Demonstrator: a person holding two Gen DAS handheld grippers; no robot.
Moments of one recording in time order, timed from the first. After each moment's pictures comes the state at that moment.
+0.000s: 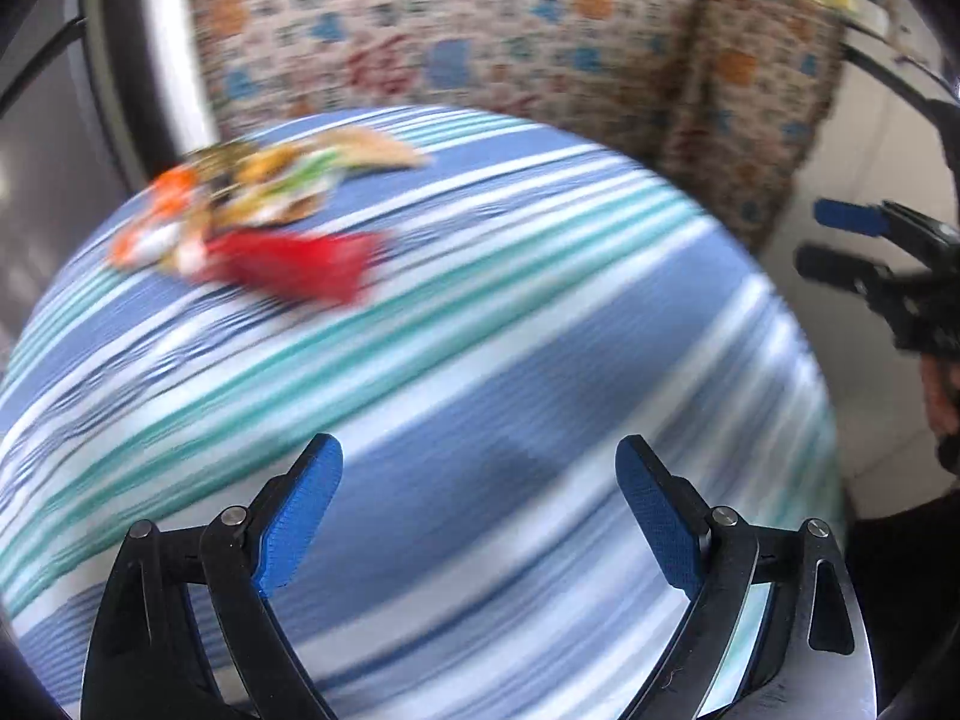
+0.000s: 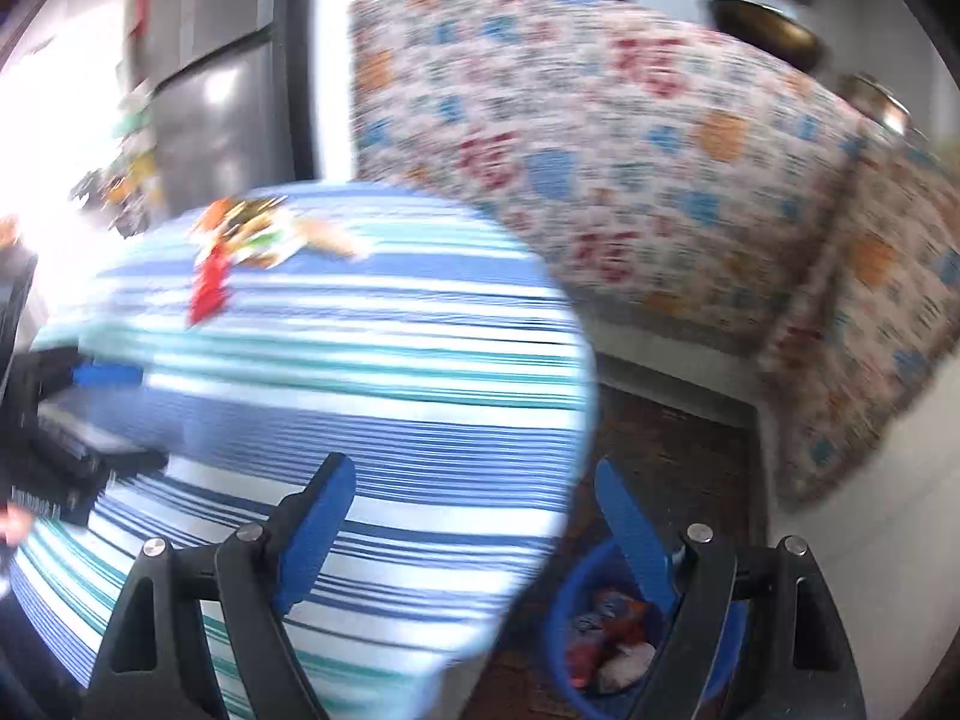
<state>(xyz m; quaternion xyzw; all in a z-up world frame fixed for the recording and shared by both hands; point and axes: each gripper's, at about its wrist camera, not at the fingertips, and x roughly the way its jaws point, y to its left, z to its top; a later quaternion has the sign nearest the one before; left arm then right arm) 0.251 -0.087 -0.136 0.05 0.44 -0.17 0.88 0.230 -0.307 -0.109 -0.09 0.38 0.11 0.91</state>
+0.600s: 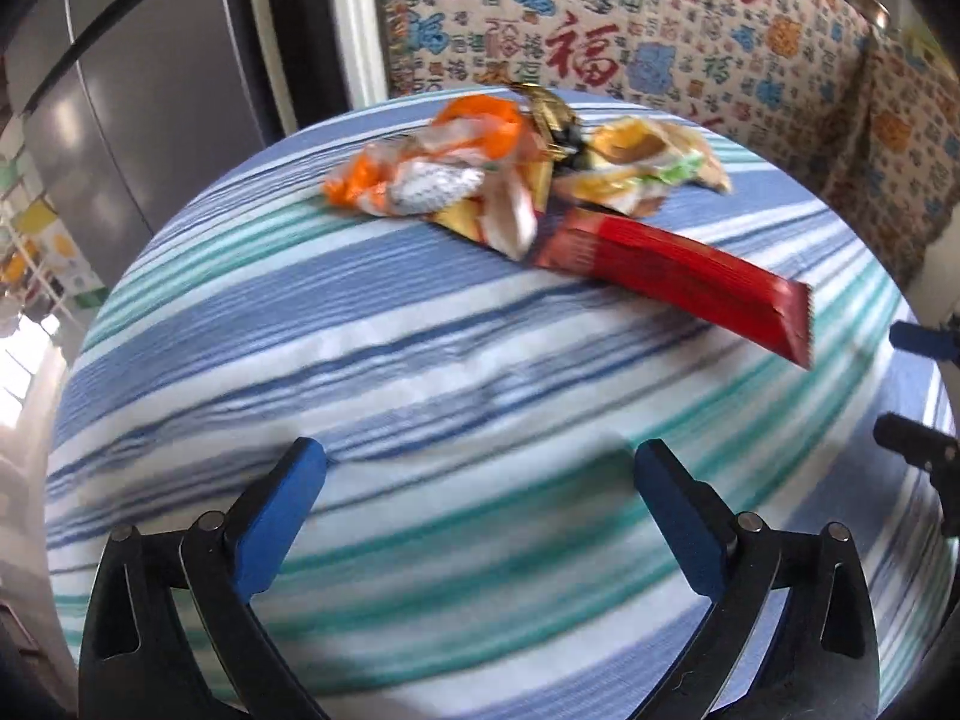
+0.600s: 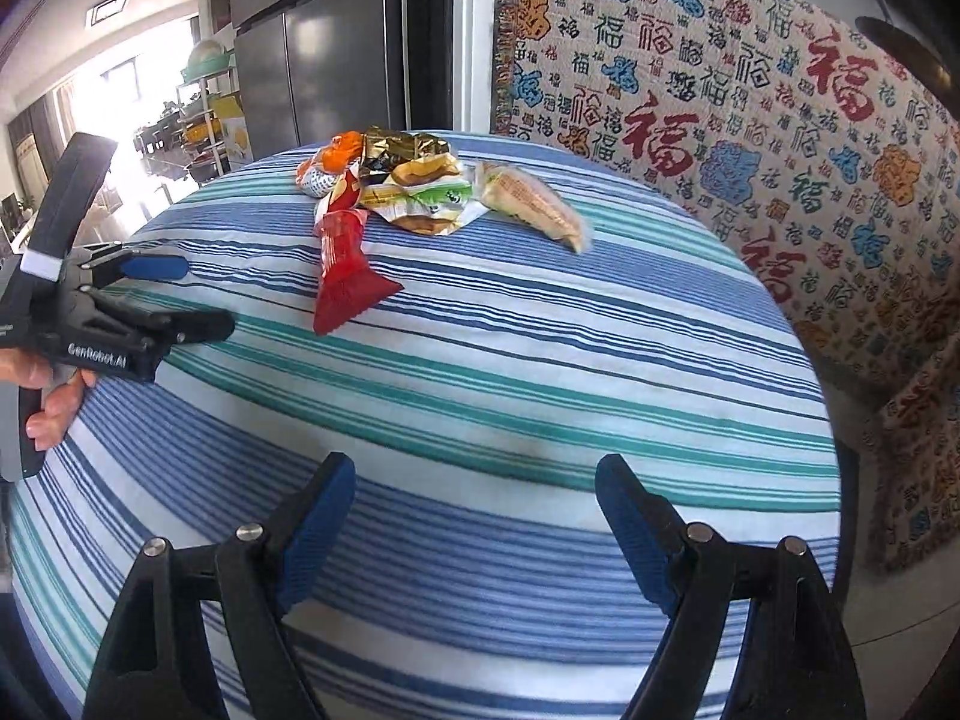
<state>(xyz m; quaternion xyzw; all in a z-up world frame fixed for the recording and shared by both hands) 0.324 0.043 -0.163 0.02 0.45 -0.06 0.89 0.277 -0.178 -0.154 -0.11 0.42 0.21 0.88</state>
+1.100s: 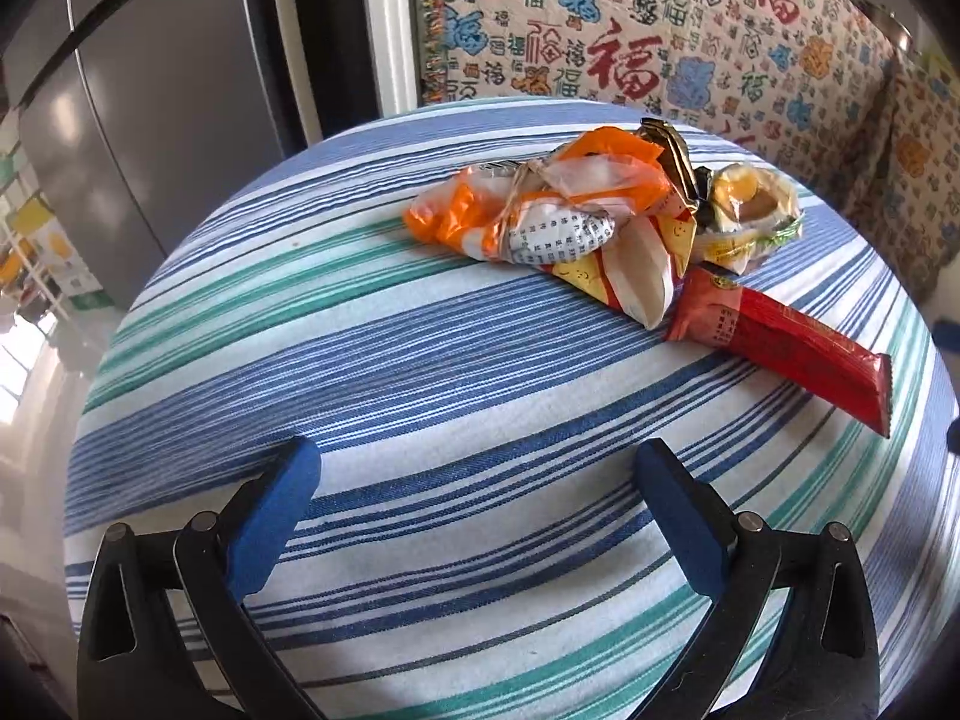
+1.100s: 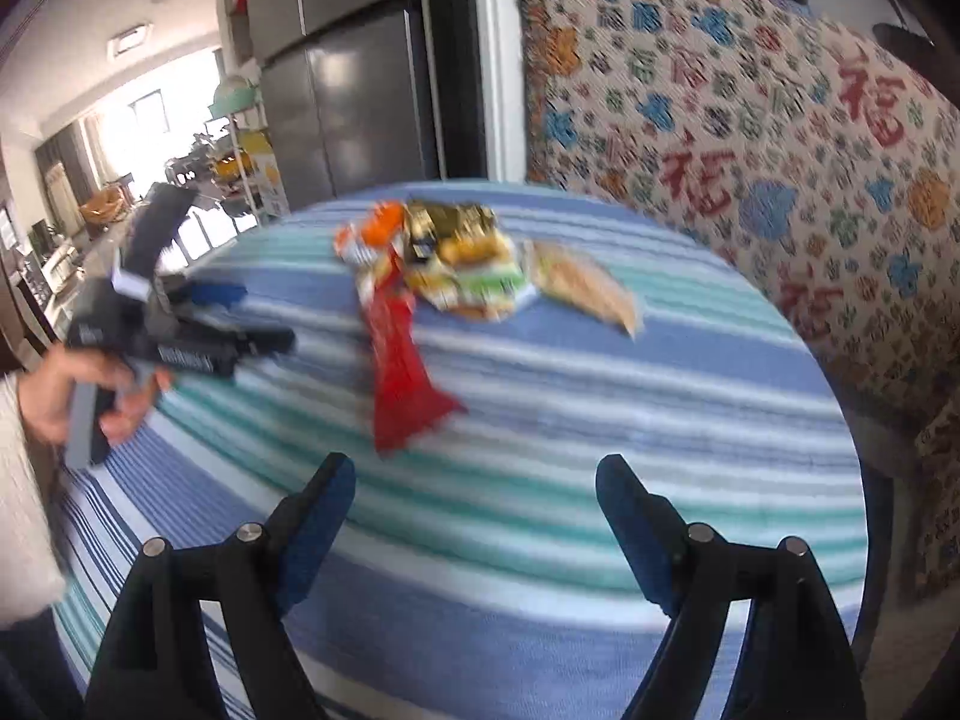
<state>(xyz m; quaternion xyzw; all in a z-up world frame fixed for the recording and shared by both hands) 0.363 0.088 -0.166 0.01 0.46 -0.06 0.89 0.302 -0.151 -0.118 -0.07 0.38 0.25 0.88</state>
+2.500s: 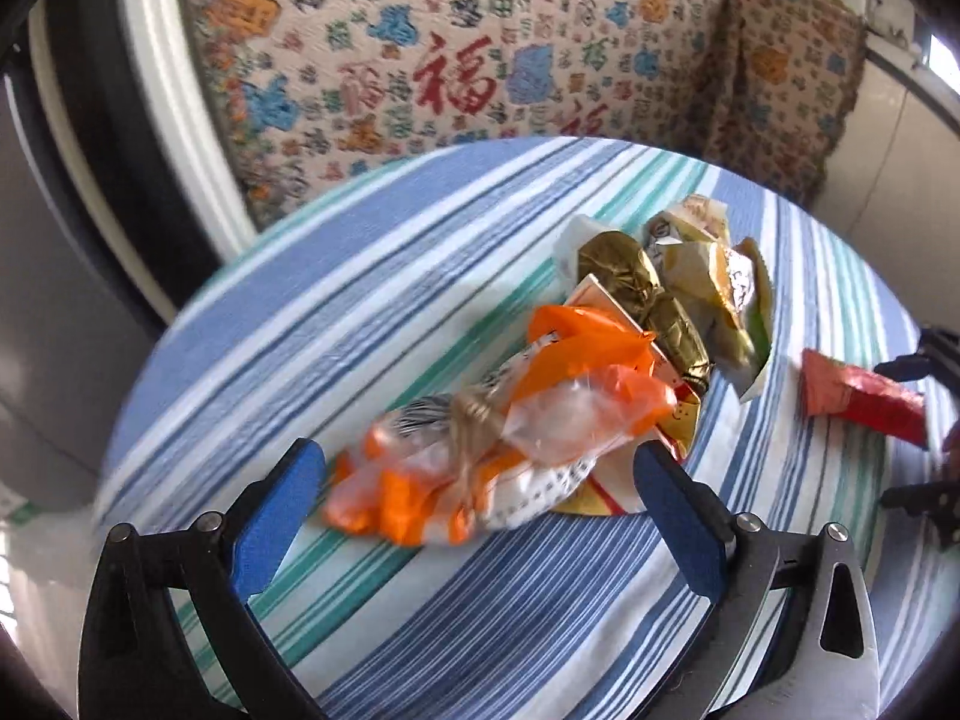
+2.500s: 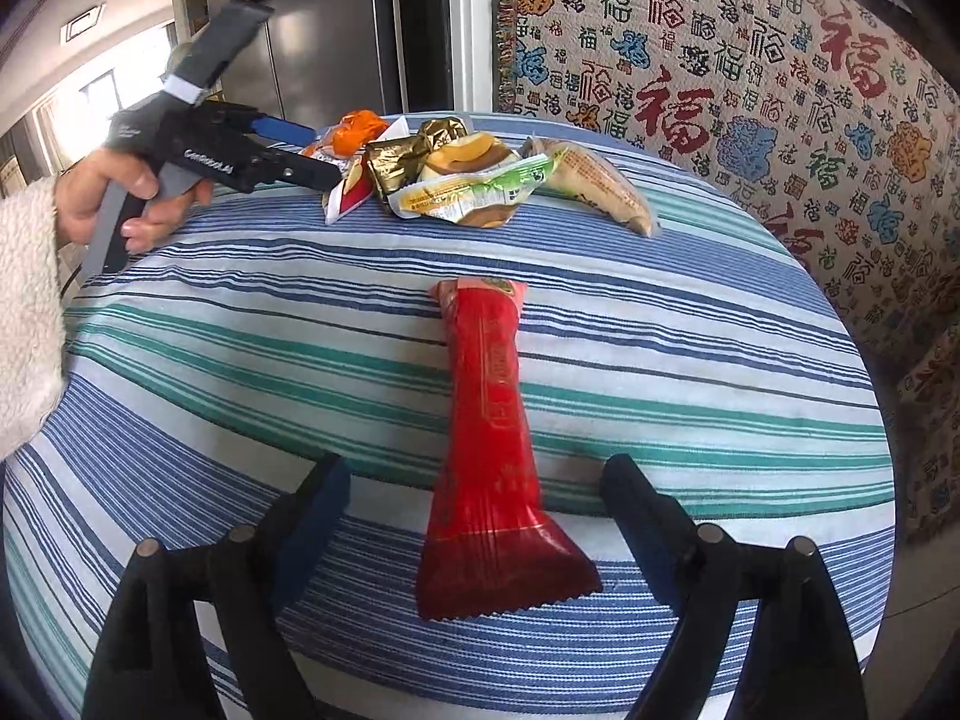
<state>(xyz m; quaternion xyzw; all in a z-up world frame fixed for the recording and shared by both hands) 0.470 0.070 -0.151 0.11 0.42 -0.28 0.85 0.283 -0.154 -0.171 -0.08 0.43 0.19 0.88</state>
